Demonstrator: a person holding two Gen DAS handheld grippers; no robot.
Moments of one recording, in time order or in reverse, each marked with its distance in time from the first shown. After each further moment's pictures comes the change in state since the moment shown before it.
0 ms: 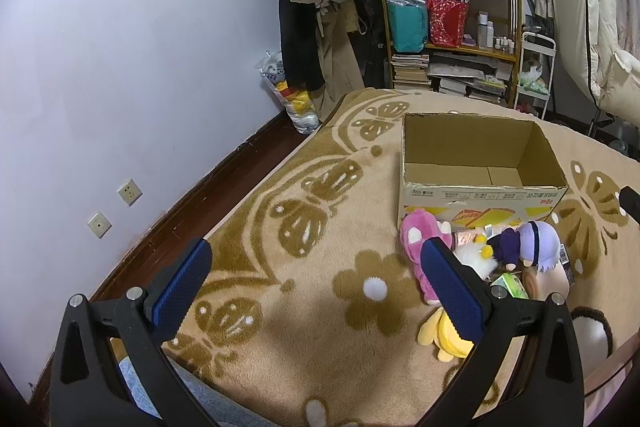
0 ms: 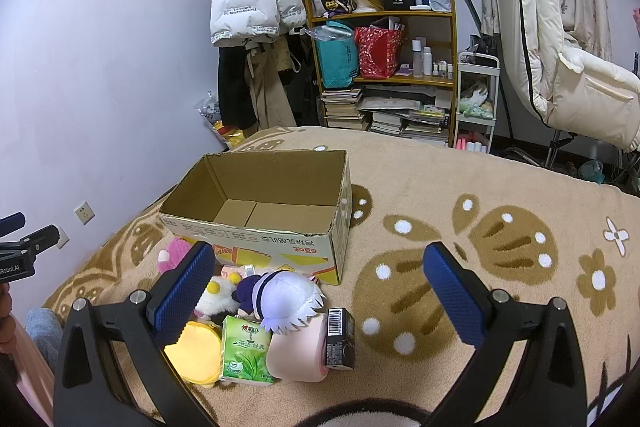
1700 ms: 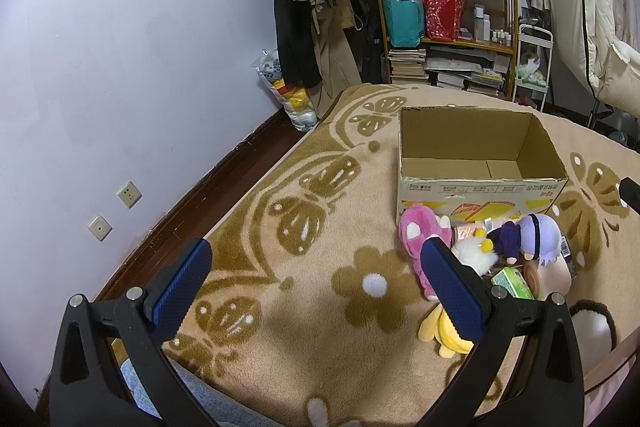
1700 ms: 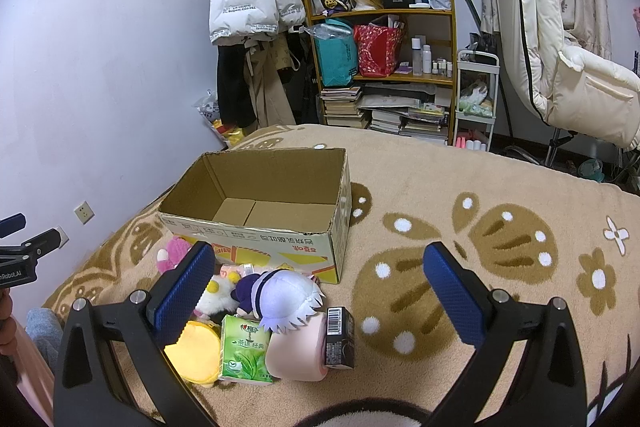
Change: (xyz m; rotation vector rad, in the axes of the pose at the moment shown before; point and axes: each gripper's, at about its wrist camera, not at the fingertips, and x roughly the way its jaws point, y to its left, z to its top) left arm 0.001 -0.005 -0.002 0.018 0.006 0.002; right arm 0.001 0.000 0.000 0.000 0.002 0.000
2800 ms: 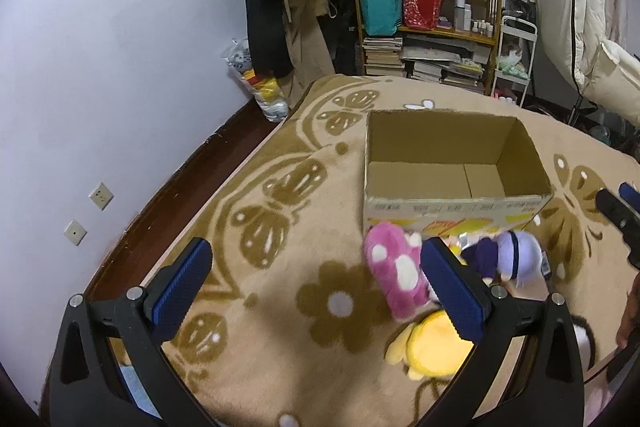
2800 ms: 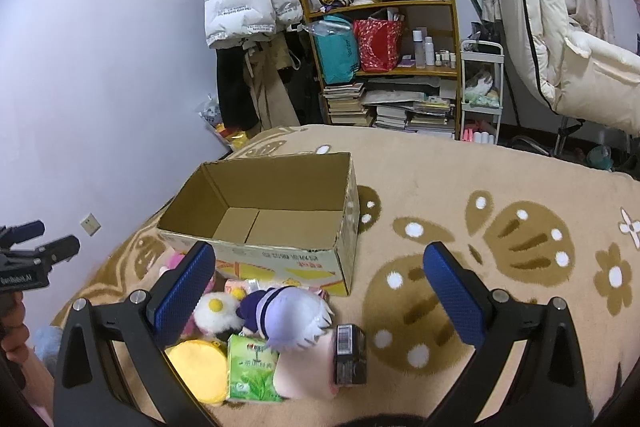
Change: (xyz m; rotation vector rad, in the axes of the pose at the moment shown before) left arm 0.031 -0.023 0.037 0.025 0.071 -0.096; right arm 0.027 -0.004 0.012 0.040 0.019 0.029
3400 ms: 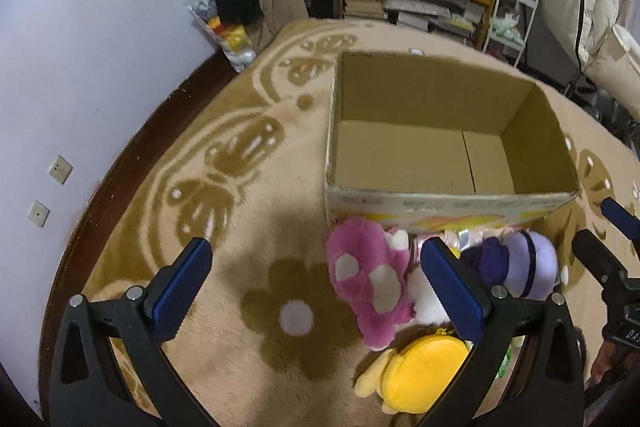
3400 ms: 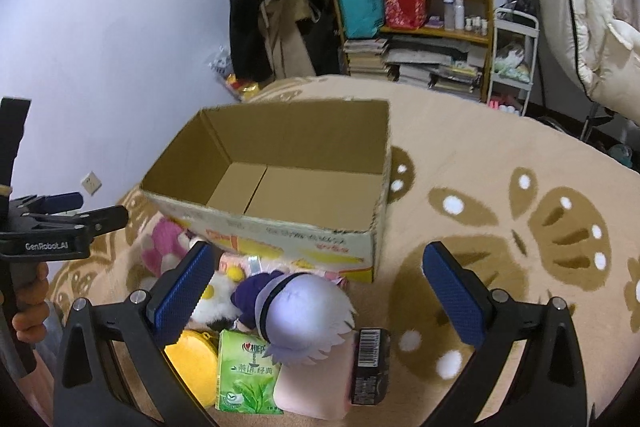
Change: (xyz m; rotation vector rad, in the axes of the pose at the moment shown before) left arm 0.100 -0.029 0.011 0.005 0.206 -0.088; right arm 0.070 0.016 -0.012 -0.063 0.173 0.052
